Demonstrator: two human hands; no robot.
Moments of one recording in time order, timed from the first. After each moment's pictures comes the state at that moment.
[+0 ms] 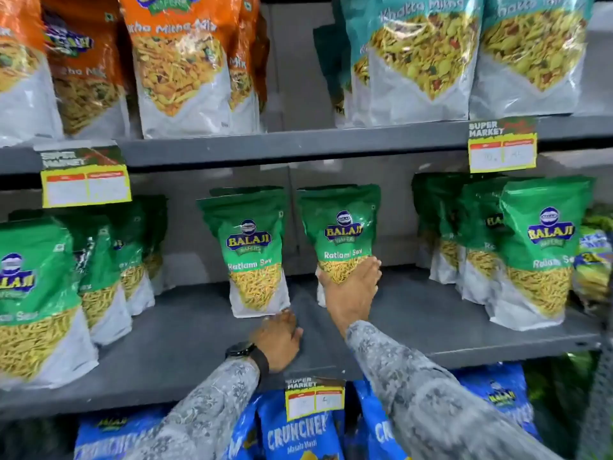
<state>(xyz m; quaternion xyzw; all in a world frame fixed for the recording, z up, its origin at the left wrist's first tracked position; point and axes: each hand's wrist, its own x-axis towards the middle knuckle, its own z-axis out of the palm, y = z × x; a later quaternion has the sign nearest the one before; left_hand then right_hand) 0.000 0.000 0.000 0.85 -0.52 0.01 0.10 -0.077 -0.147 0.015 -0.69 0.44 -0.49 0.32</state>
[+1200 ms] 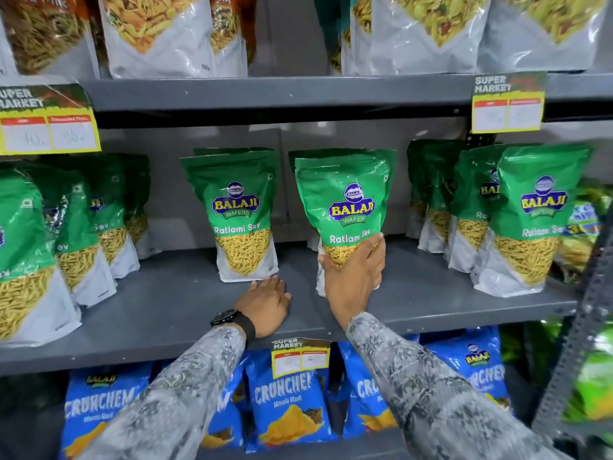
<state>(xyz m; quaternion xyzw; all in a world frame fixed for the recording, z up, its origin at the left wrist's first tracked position) 0.018 -0.012 -0.018 0.84 -0.54 0.00 0.09 -0.116 -0.119 0.001 -0.67 0.46 -0.54 0.24</state>
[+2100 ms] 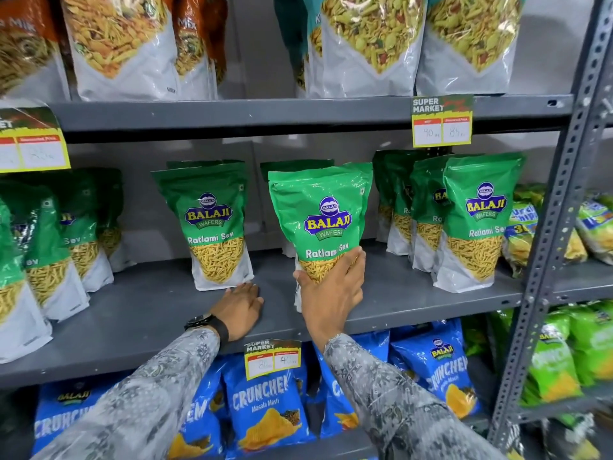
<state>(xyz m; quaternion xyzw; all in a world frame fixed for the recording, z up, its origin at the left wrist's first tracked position) 0.012 -0.008 -0.013 0.83 -0.54 0.00 0.13 -0.154 -0.085 0.001 -0.66 0.48 -0.53 0.23</state>
